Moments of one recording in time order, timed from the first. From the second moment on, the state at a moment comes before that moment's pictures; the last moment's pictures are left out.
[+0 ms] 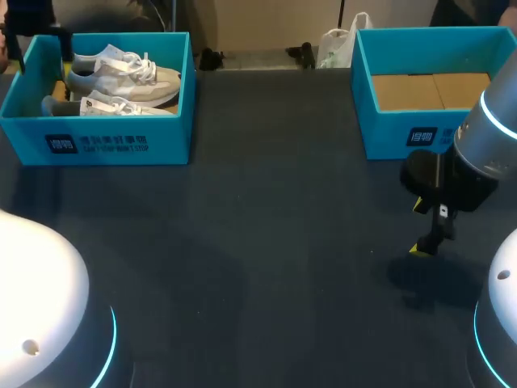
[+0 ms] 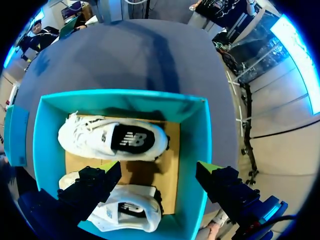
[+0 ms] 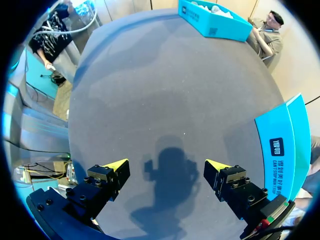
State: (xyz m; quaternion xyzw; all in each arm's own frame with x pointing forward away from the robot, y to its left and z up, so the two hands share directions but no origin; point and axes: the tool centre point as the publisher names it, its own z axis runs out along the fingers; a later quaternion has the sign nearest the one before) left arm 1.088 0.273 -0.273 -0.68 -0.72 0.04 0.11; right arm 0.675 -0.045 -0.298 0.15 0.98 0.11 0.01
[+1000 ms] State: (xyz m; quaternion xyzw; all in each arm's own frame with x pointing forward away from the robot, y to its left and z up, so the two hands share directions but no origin) left arm 1.051 0.281 -0.323 -0.69 -0.72 -0.02 0.06; right arm 0.675 -0.045 -0.298 0.15 0.98 0.11 0.01
